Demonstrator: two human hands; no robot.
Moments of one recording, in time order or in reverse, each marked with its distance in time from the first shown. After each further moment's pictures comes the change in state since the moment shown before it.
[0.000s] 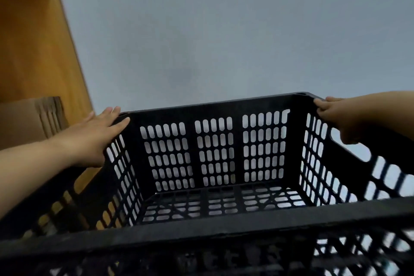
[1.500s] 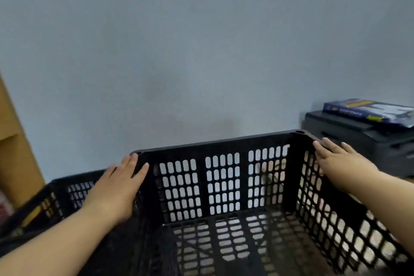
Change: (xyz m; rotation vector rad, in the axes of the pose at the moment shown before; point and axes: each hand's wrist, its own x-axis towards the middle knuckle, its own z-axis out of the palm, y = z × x) left_hand -0.297 0.465 -0.153 -0.221 0.005 0.106; right_hand -0.321 0.328 0.349 0.044 0.013 0.102
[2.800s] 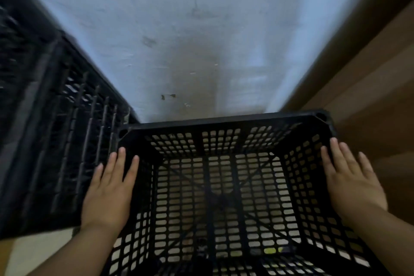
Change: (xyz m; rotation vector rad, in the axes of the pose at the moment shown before) left_hand 0.149 0.217 0.621 -0.187 -0.401 -0.035; right_hand 0.260 -0.230 0.517 -0.139 -0.505 -0.201
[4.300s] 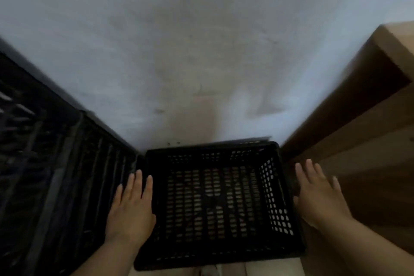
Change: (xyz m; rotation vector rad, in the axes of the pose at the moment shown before) left_hand 0.081 0.020 -0.115 -0.027 -0.288 -0.073; right_hand 0.064 -0.003 -0.111 0.502 -0.106 -0.025
